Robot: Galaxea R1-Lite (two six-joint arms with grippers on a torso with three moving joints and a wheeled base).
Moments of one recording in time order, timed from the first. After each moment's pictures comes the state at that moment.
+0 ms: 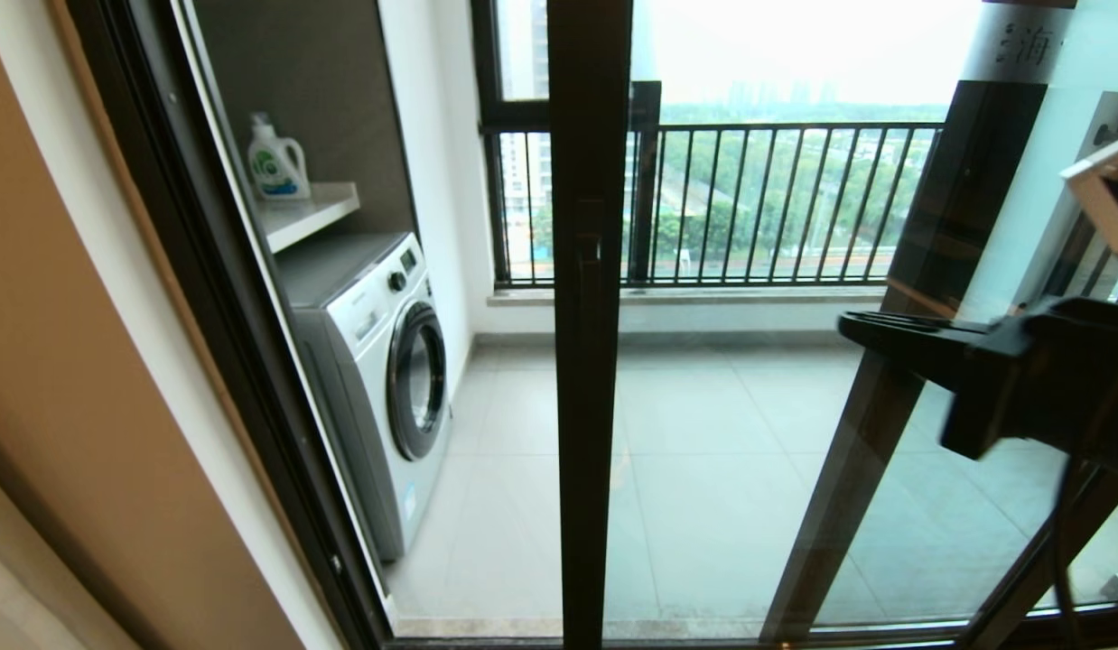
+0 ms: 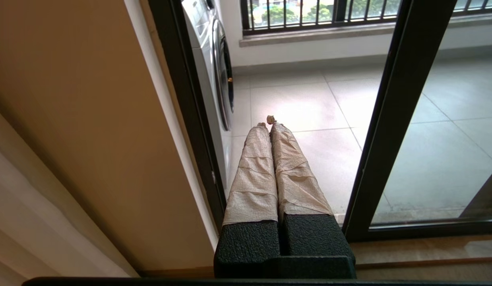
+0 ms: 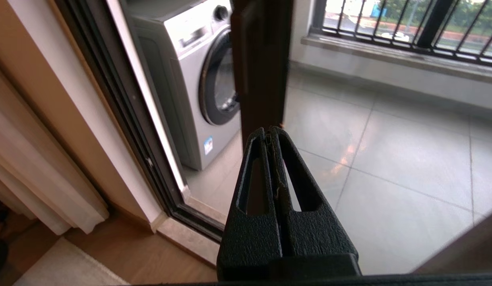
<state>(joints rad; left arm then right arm) 0.00 0.00 0.00 0.01 -0.05 0.09 0.60 1.25 -0.82 -0.33 -0.06 0.02</state>
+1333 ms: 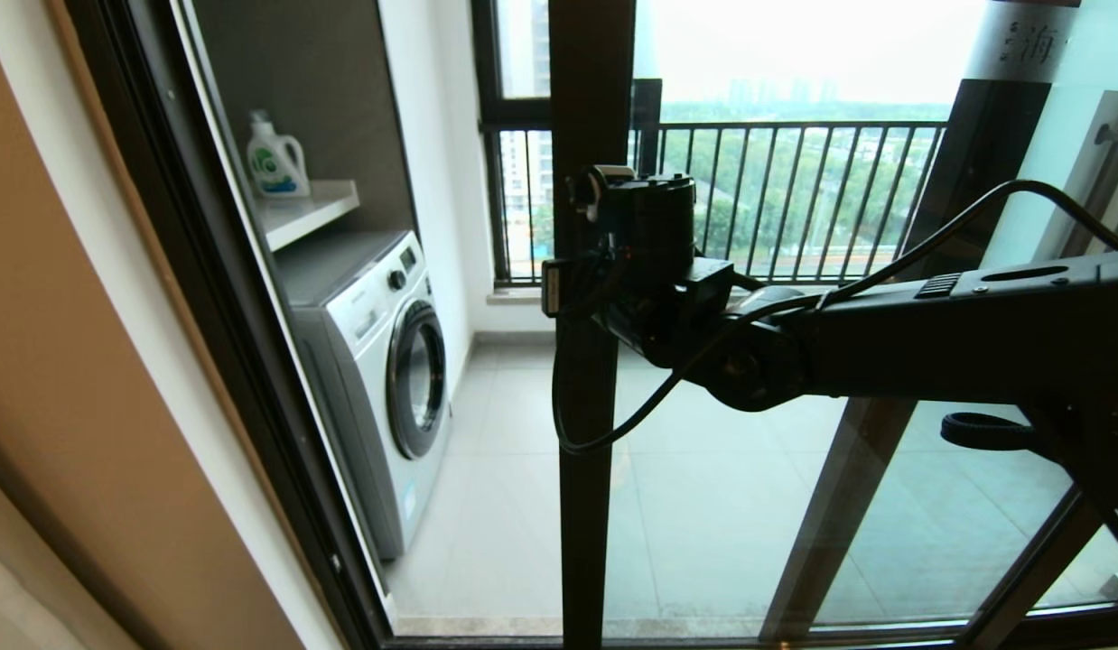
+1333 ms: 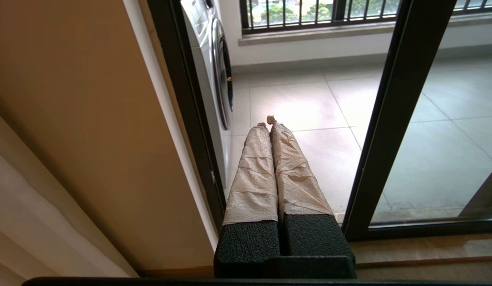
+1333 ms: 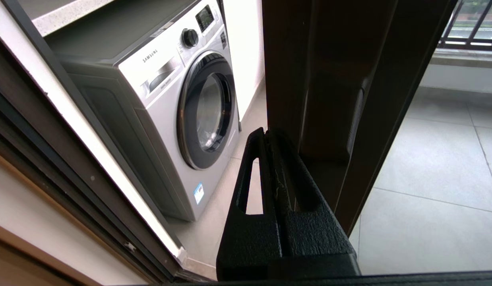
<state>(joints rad) 0.00 0.00 0.00 0.01 -0.05 0.09 0.69 2.18 -1.74 -0.35 -0.34 0.11</state>
